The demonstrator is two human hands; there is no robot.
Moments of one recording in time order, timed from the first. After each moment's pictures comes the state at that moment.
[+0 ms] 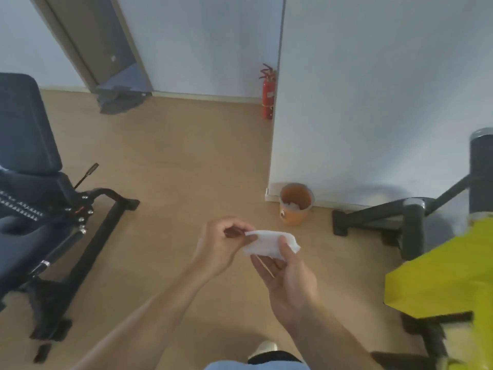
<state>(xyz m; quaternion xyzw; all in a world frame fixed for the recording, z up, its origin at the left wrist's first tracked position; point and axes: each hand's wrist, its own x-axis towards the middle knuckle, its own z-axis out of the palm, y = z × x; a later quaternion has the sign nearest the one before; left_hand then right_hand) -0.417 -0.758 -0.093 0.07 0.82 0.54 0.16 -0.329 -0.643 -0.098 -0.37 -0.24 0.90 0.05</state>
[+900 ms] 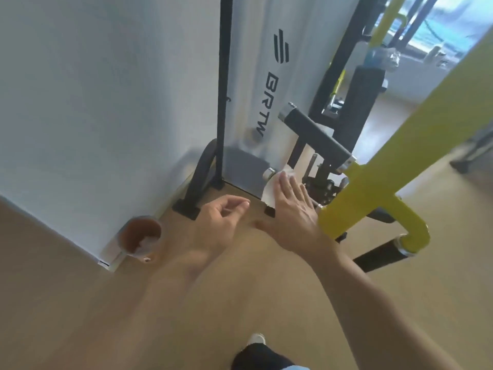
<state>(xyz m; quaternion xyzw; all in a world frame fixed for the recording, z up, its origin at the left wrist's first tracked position) -0.556 -0.541 -0.100 0.54 0.60 0.39 0.44 -0.385 -0.530 -0.065 -0.67 -0.73 0.12 0.02</state>
